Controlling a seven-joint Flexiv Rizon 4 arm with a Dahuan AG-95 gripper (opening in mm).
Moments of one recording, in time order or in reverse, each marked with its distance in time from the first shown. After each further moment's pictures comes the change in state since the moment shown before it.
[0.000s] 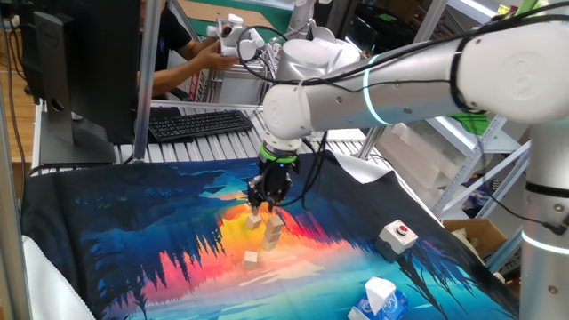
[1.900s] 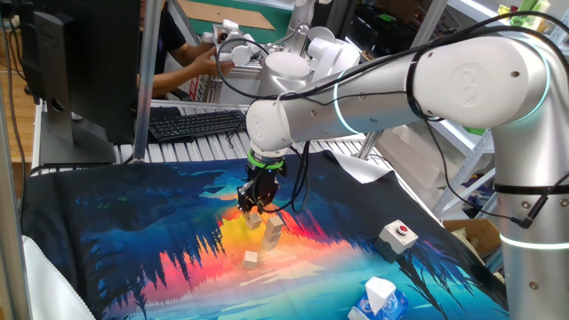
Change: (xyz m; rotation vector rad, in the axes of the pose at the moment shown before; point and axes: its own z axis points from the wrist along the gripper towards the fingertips) arm -0.022 0.002 0.045 0.024 -0.007 -0.127
